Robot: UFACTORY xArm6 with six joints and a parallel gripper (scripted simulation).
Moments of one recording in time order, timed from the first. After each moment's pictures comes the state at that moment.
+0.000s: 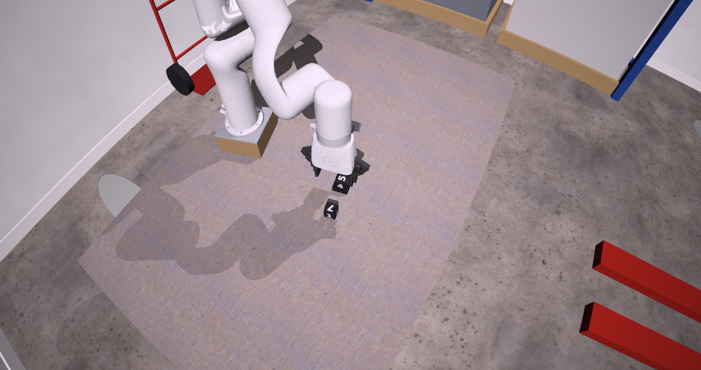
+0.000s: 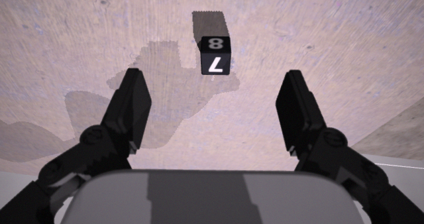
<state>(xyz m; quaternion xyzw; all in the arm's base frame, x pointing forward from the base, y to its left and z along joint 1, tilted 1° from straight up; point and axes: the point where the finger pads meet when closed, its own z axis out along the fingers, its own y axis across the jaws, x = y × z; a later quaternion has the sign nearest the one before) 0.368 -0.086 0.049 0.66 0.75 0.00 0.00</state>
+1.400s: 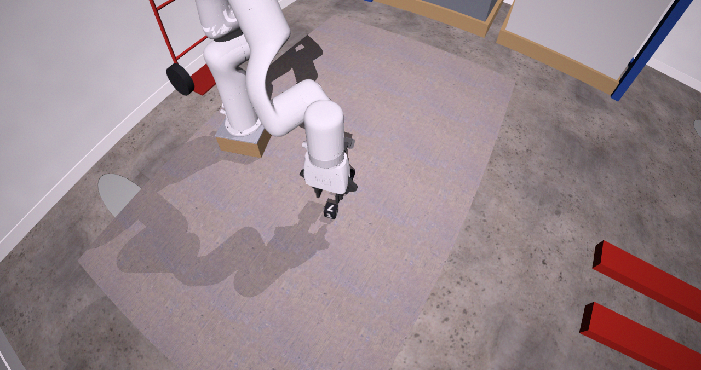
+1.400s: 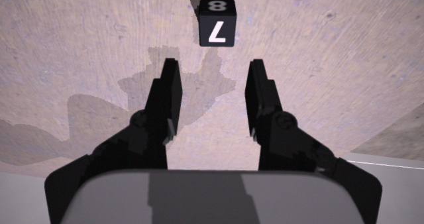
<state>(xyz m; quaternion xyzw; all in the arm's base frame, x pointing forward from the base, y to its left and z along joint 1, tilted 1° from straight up) 0.373 -0.132 0.037 0.66 0.75 0.00 0.00</state>
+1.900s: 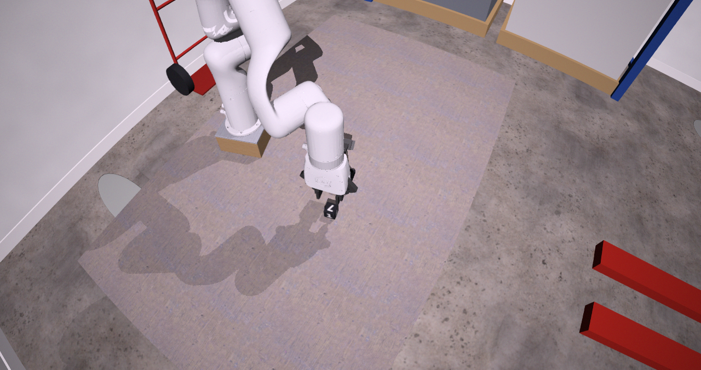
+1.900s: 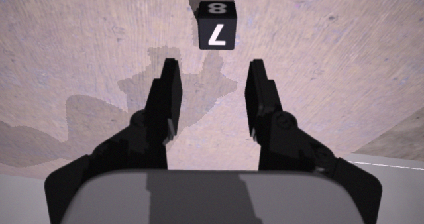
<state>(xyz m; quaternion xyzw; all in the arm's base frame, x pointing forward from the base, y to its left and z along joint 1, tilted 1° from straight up) 0.373 -0.132 0.032 0.66 0.75 0.00 0.00</state>
